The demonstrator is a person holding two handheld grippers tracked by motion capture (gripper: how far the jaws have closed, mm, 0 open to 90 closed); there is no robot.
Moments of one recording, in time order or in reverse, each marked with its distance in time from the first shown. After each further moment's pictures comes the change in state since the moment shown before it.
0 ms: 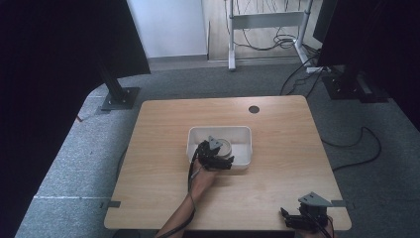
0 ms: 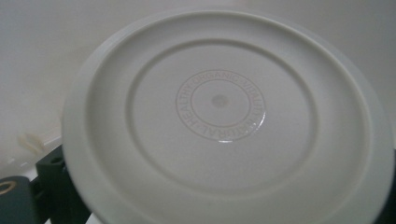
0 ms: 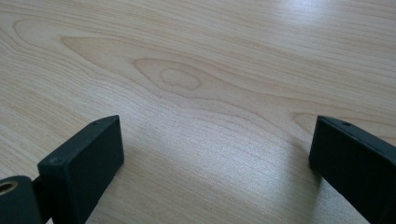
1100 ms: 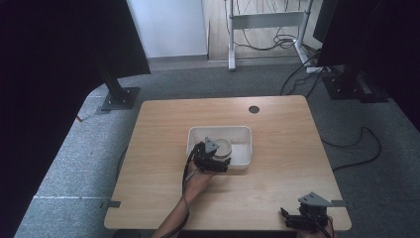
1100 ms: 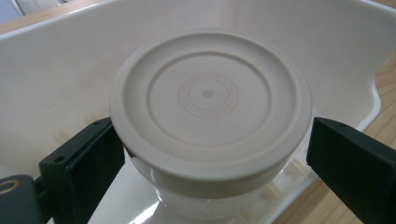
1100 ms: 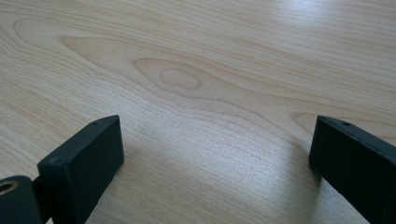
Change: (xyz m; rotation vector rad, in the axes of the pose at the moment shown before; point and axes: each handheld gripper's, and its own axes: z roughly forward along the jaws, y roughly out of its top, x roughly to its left) left arm 0.000 0.000 -0.029 -0.023 -0.005 0.045; right arm 0.000 0.000 0.000 0.001 -0.001 0.000
